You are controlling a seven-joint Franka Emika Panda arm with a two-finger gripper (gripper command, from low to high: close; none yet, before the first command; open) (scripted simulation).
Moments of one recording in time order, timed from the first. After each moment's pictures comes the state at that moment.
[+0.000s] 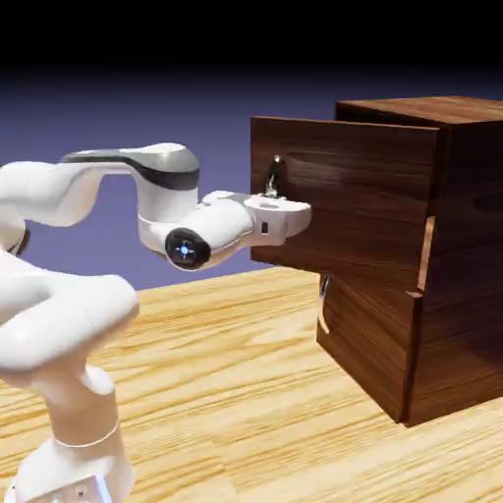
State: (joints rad) arm -0.99 -1.36 0.74 -3.01 2.29 1.51 -0.89
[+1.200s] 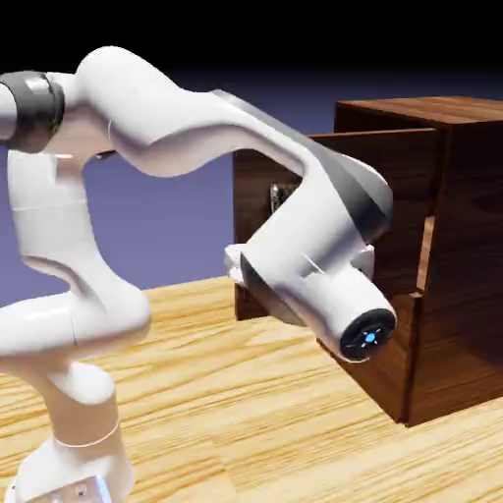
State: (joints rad) arm -1.53 -0.17 0.57 -2.25 1.05 0.78 -1.59
